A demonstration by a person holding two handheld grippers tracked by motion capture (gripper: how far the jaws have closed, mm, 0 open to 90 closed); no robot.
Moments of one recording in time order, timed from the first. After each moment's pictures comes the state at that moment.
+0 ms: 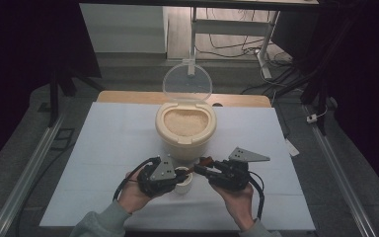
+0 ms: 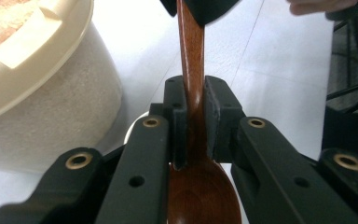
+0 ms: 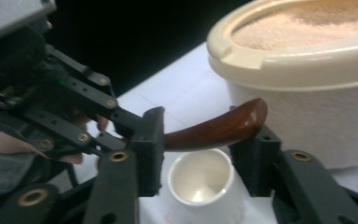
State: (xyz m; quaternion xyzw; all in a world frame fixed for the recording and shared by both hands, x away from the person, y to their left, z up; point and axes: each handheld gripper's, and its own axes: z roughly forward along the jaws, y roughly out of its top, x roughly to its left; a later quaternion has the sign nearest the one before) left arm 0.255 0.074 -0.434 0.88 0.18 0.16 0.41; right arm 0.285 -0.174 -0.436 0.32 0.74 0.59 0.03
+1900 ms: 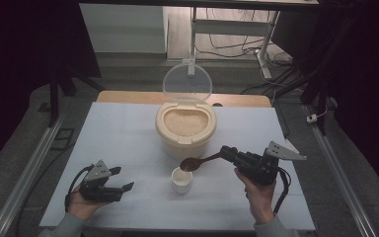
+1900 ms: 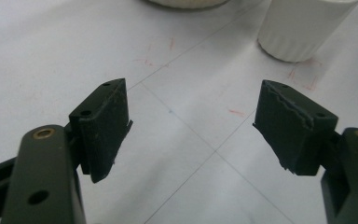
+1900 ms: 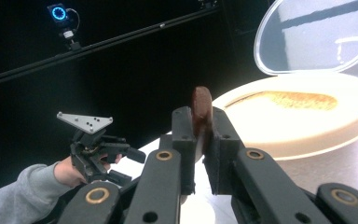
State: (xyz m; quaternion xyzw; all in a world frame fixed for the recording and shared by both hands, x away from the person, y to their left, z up) left arm 0.242 0.225 -0.508 0.81 0.38 0.15 0.41; right arm 0.291 -0.234 -0.409 0.28 0.67 0.69 0.05
